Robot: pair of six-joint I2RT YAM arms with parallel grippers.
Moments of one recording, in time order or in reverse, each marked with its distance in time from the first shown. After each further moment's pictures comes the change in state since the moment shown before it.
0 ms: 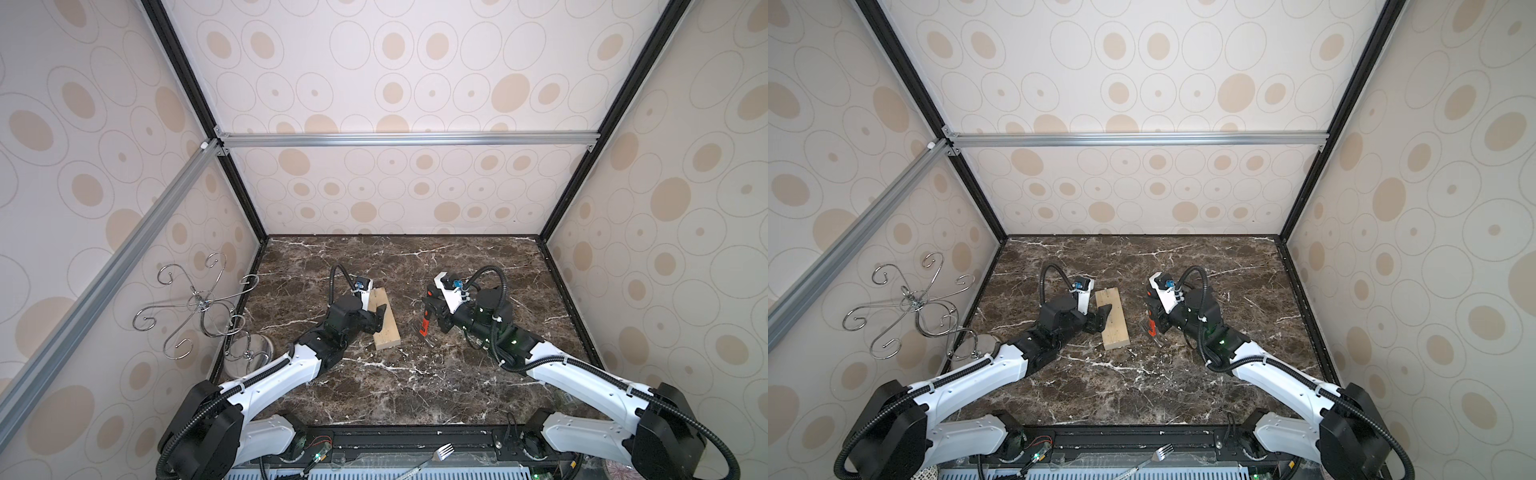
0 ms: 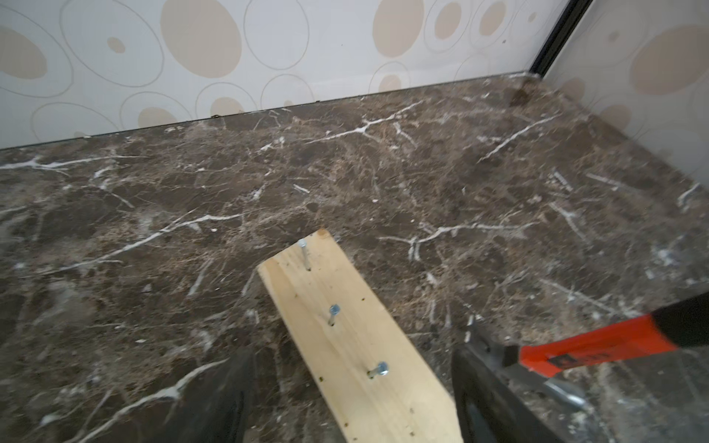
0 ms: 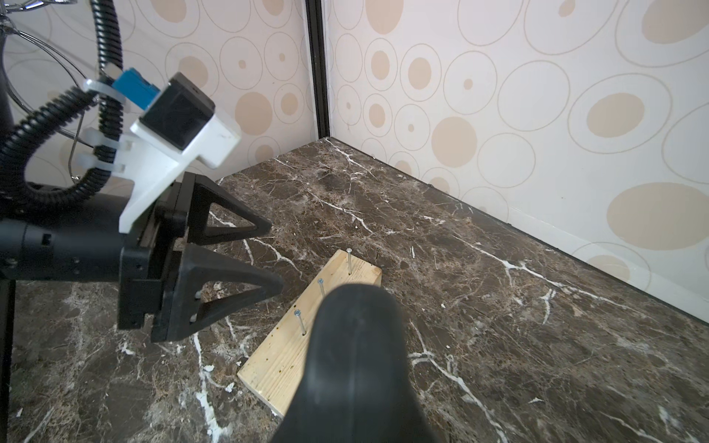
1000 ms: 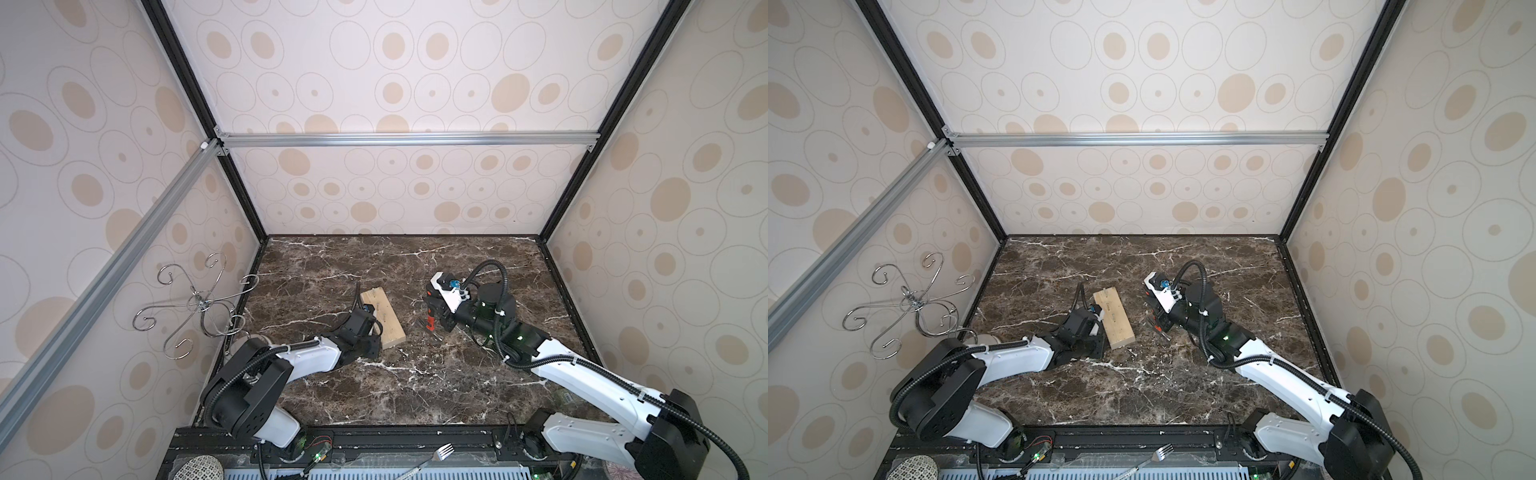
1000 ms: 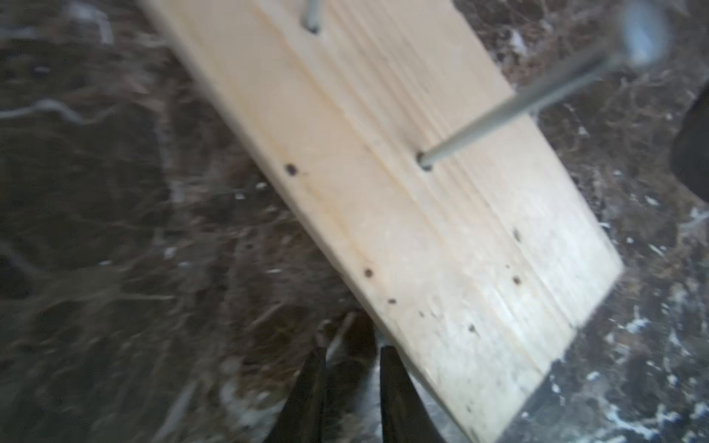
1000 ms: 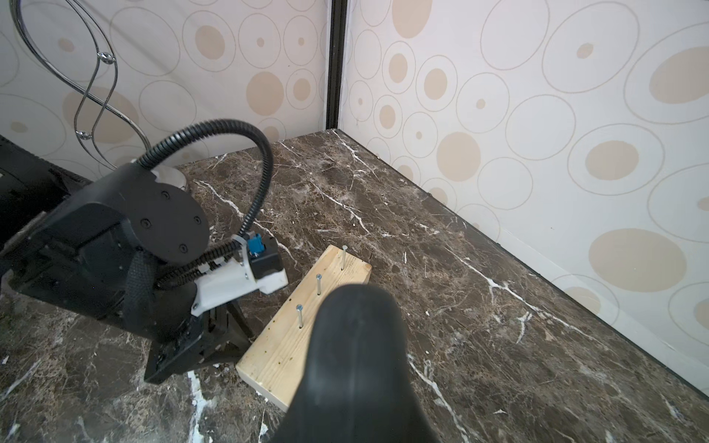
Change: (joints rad) left arm -0.050 0.323 -0.014 -0.113 0.199 -0.199; right arm 0.000 -0.028 0.081 -0.145 -0.027 -0.151
